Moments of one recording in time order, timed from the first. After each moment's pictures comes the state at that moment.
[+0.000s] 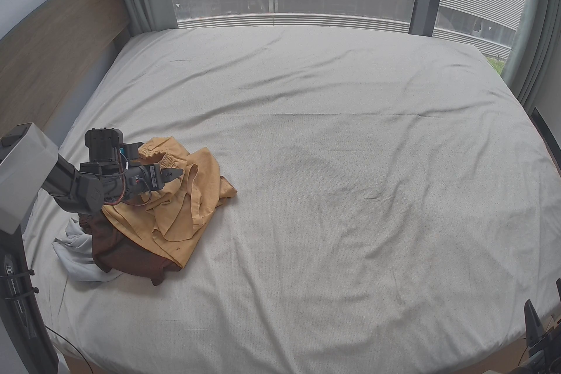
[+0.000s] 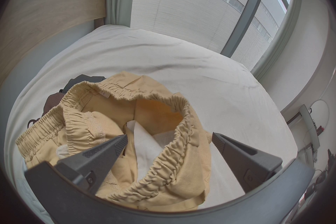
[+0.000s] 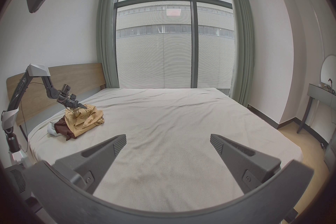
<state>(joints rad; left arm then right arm) 0.00 2.20 -1.17 -0.54 -0.28 -0.12 0.00 0.02 -0.02 0.00 0.00 0.00</state>
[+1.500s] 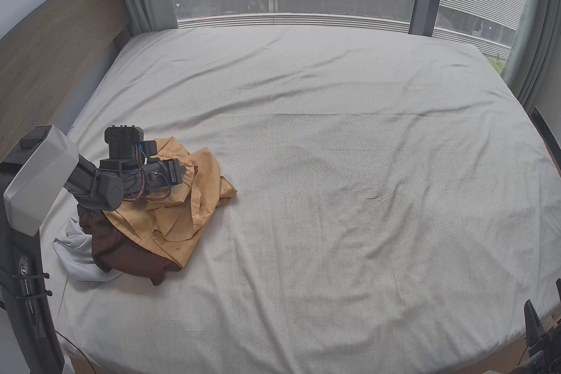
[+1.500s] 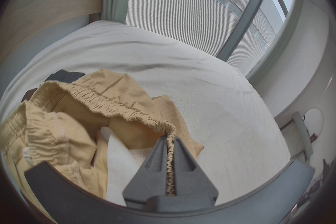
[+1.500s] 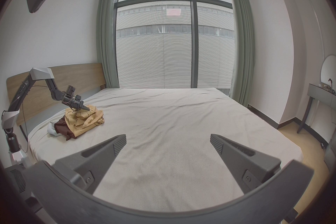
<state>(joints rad) -0.06 2.30 -1.30 -0.53 -0.28 -0.19 0.00 0.02 -0.02 0.00 0.00 0.00</state>
